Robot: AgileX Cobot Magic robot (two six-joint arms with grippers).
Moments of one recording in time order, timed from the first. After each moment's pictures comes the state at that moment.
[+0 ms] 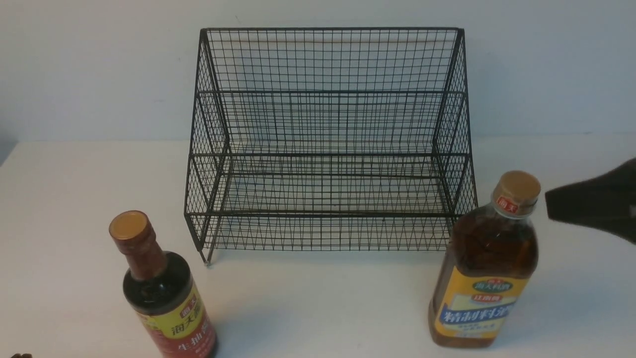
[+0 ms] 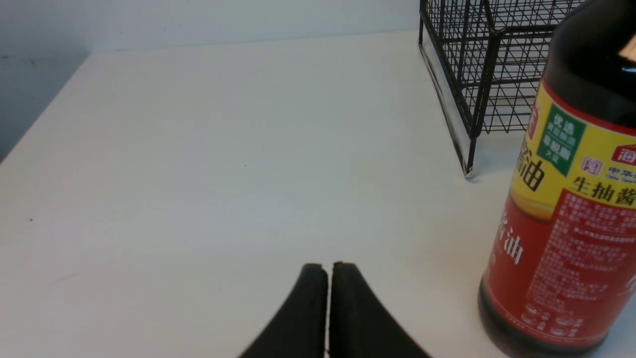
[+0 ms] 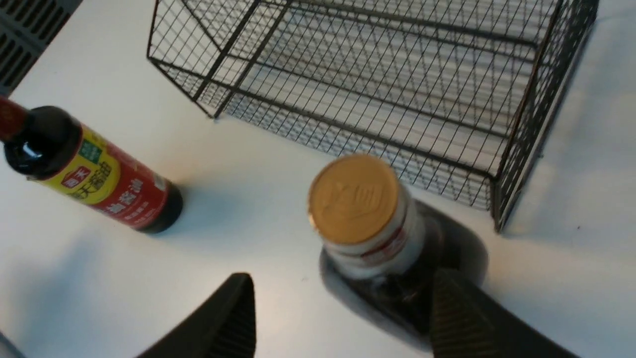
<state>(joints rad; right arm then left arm) 0.04 0.98 -0.98 0.68 1.09 -0.53 -0.02 -0.02 0.03 0.02 0.38 0.00</state>
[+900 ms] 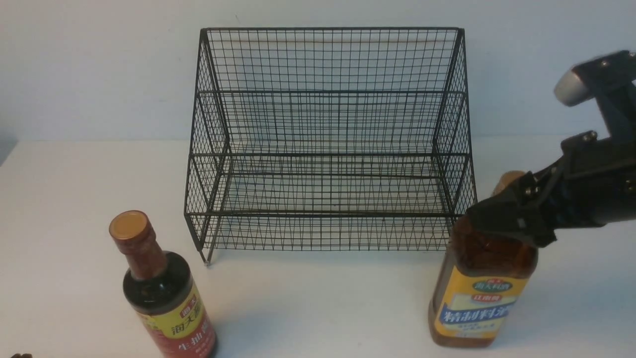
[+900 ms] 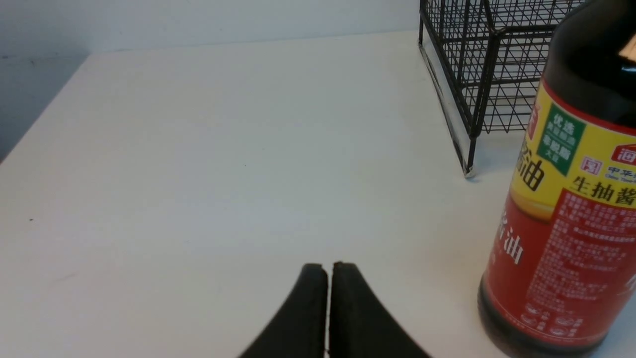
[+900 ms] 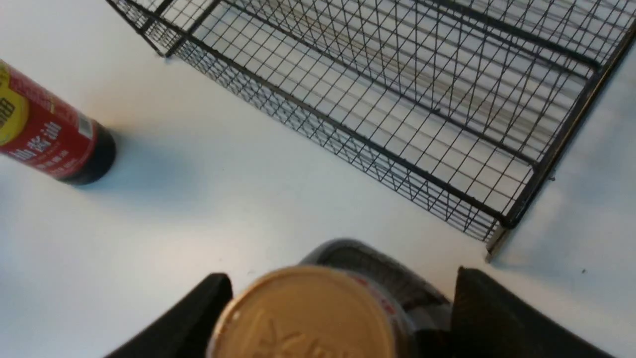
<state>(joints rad) 0.22 1.22 -0.98 0.59 0.92 -0.60 -0.02 -0.02 0.03 0.02 0.38 0.00</state>
